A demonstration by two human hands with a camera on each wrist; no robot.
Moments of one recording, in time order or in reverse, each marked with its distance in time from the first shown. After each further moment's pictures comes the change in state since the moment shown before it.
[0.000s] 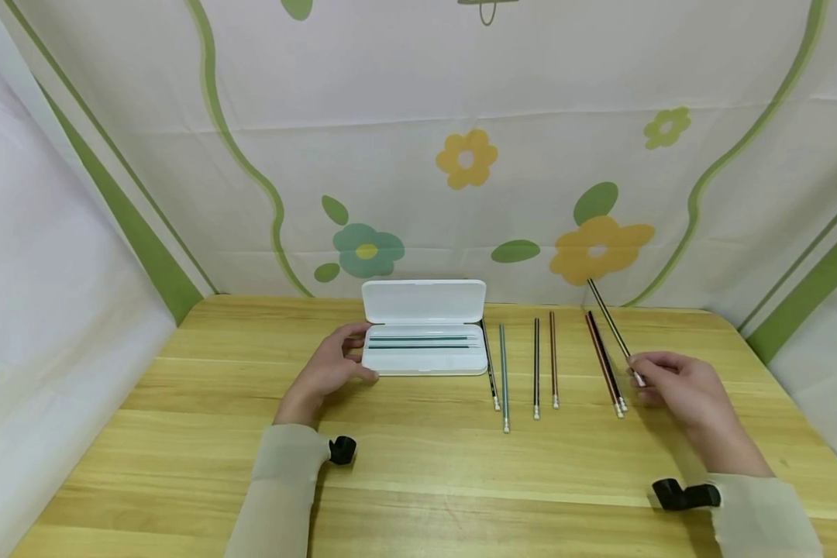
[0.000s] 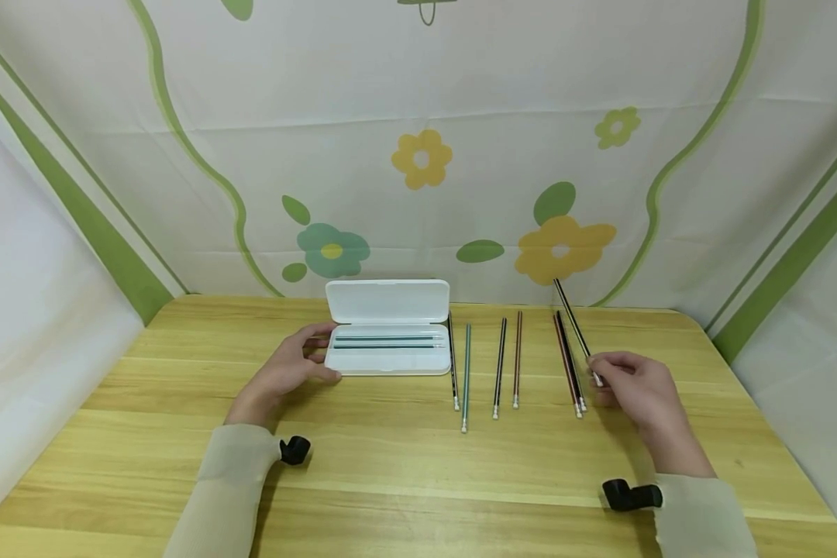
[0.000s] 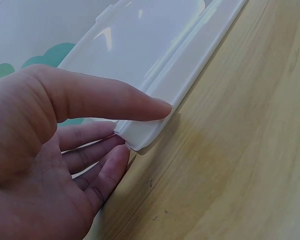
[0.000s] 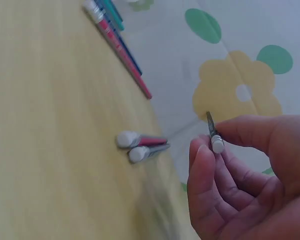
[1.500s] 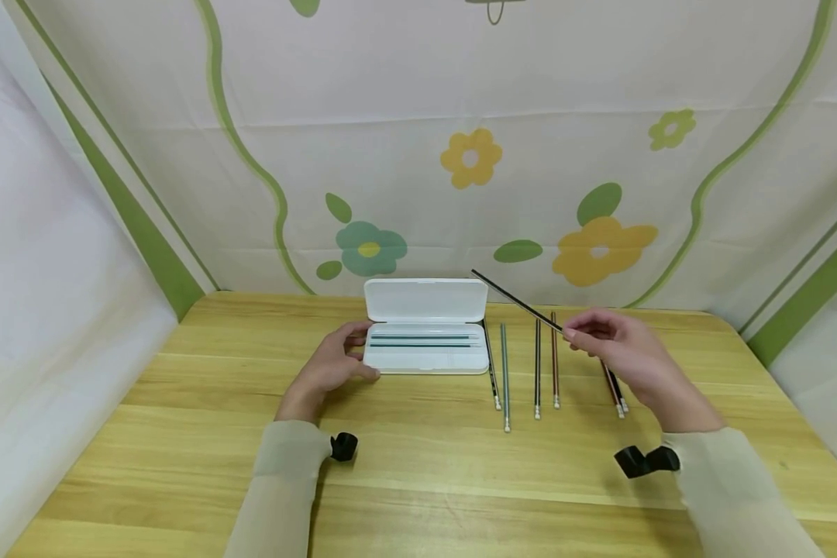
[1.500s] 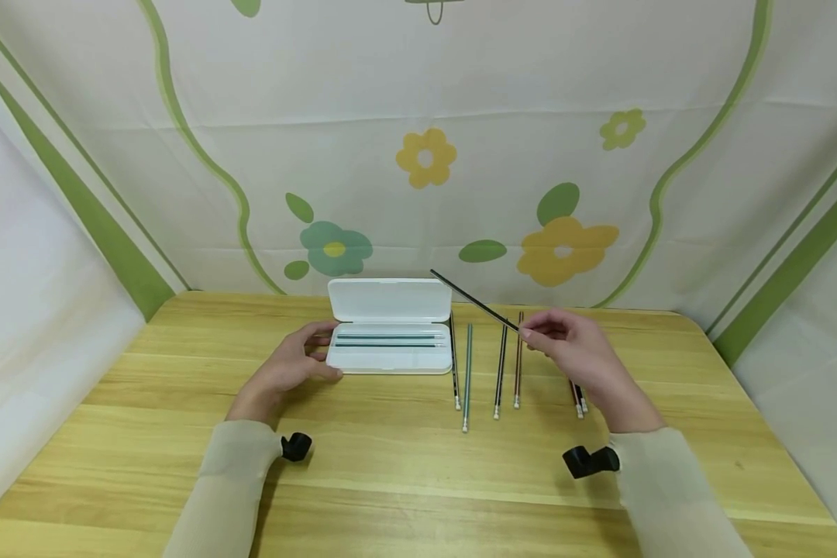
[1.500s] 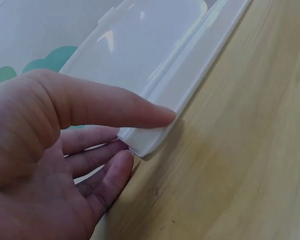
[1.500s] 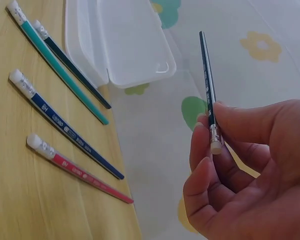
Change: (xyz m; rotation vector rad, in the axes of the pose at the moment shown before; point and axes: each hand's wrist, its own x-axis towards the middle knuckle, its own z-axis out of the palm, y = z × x) left_hand 0.000 0.002 -0.001 0.027 -0.004 -0.008; right_hand 0.003 -0.084 0.053 -0.218 -0.150 -0.262
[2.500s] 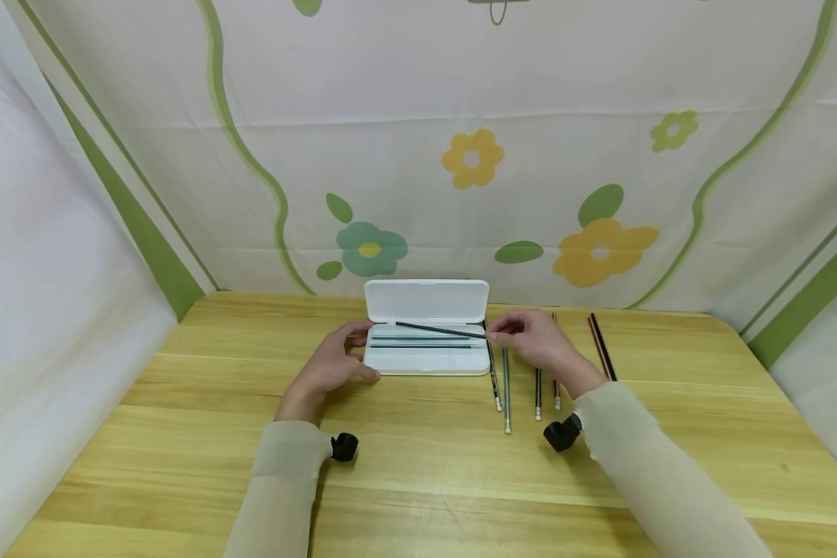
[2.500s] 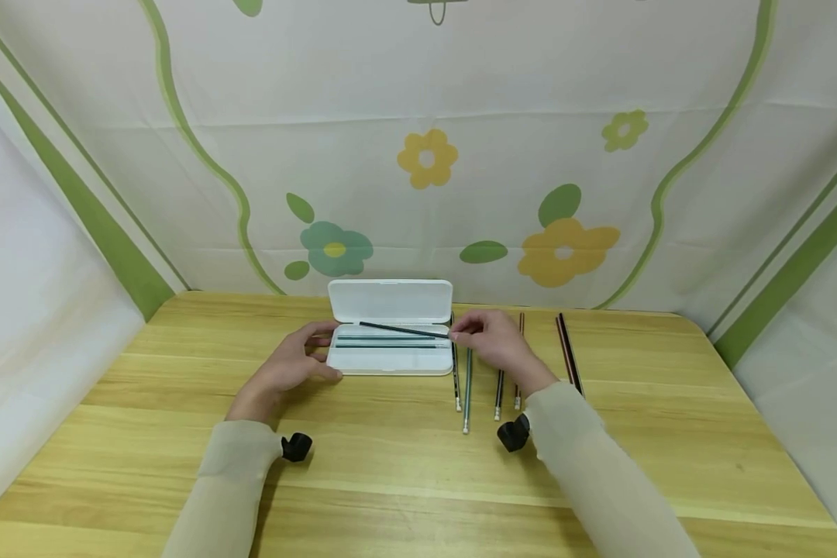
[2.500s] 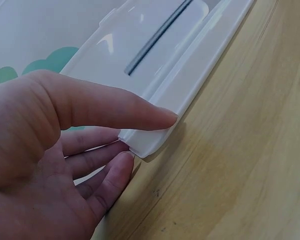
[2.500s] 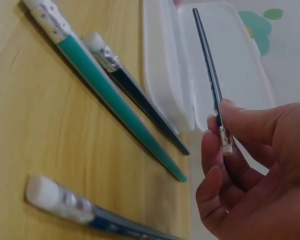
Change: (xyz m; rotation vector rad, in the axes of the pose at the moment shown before) left_hand -0.002 0.004 0.001 0.015 0.012 -0.012; right_hand 0.065 -0.019 0.083 -0.050 -0.101 0.001
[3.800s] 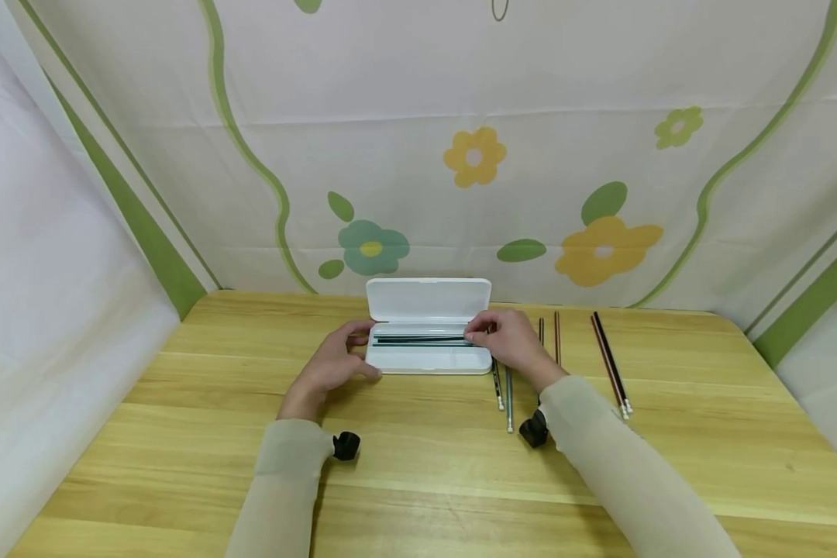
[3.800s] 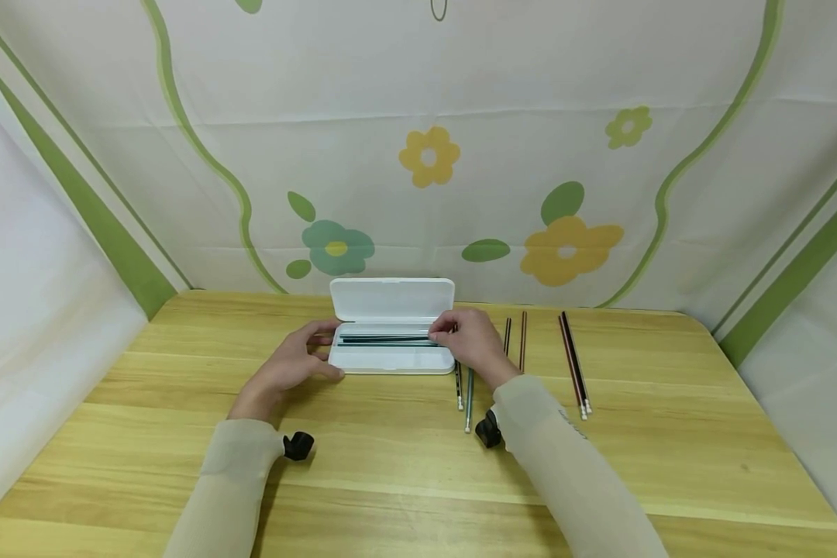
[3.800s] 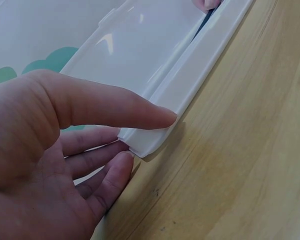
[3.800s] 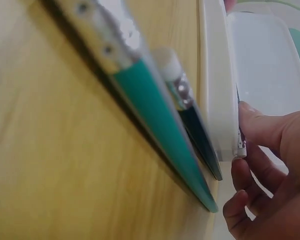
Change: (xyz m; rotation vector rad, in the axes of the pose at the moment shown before) left_hand 0.001 0.000 -0.002 0.001 -0.003 0.007; right_hand 0.025 -0.005 0.039 -0.112 0.082 -0.104
